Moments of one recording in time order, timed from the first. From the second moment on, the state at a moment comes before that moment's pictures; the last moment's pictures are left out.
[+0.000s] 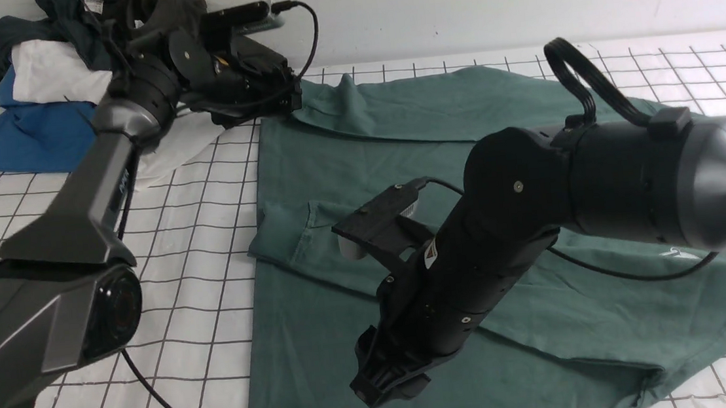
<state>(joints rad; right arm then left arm) 0.75 1.80 -1.27 0.46 0.91 -0.39 -0.15 2.80 -2.77 -0.40 0.78 0.08</state>
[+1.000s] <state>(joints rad) 0.75 1.71 -1.27 0.19 0.93 -0.23 -0.14 2.80 -2.79 -0.65 0.66 0.20</state>
